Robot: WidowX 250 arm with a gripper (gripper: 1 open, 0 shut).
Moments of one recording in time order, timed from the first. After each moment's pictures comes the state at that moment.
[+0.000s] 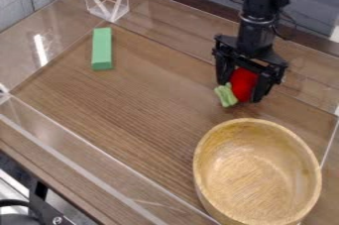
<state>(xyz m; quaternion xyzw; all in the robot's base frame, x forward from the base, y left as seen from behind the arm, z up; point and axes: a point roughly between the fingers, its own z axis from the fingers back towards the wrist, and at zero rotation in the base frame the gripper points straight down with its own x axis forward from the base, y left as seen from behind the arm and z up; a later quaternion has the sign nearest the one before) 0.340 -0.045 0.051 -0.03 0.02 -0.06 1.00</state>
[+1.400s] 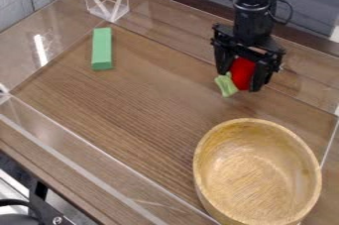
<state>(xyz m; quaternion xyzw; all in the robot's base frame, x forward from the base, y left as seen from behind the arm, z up) 0.344 -0.042 0.056 -0.05 0.00 -0.08 1.00</state>
